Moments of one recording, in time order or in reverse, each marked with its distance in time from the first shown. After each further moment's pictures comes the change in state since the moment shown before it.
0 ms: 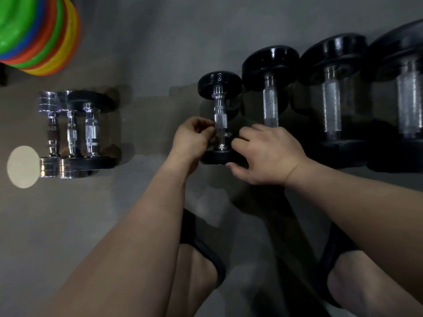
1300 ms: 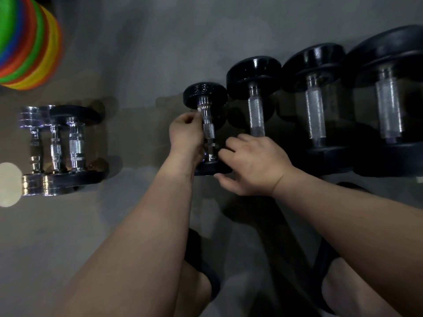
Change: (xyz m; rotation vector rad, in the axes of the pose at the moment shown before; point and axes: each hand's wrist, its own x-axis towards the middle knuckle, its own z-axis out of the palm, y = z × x) left_hand 0.036 0.020 0.038 -0.296 0.204 -0.061; right_hand 0.000 0.001 0.005 0.066 0.056 -0.006
